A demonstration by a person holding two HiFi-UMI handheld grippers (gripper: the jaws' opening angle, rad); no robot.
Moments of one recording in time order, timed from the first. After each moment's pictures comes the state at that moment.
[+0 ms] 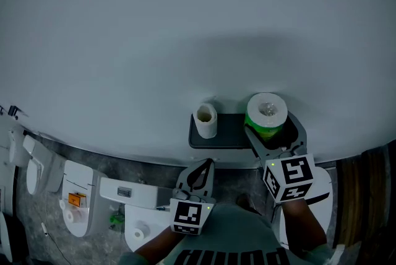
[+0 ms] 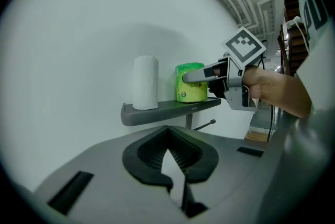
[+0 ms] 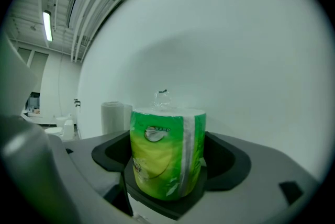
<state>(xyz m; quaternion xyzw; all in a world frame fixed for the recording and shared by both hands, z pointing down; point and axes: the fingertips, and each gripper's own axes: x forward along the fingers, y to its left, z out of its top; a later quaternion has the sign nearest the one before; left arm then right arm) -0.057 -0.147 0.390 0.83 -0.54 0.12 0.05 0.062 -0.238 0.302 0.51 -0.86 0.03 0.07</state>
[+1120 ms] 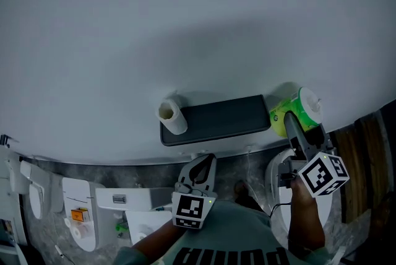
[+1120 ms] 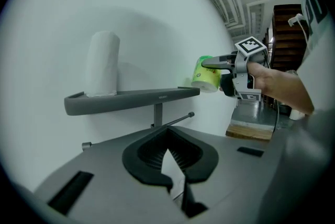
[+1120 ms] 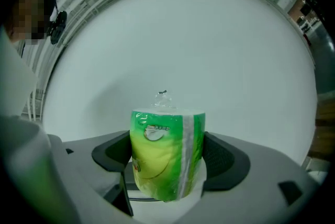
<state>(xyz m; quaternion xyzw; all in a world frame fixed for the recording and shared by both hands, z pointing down) 0.008 -0.146 0.422 0.87 -0.45 0.16 0.06 0.233 -0.198 0.313 0.63 -0.74 0.19 -0.16</state>
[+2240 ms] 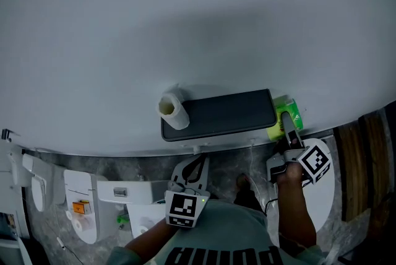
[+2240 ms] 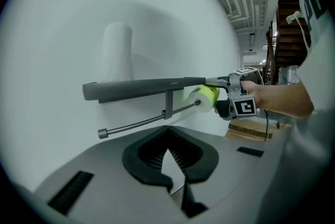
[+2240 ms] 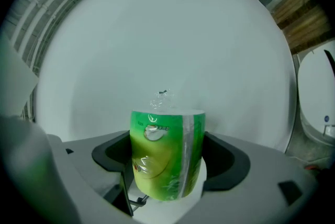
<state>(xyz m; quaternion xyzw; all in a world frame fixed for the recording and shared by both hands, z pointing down) -0.020 -0.145 0.441 0.86 -0.47 0.19 0.07 0.226 -0.222 0.442 0.54 -0.62 0.46 -0.33</state>
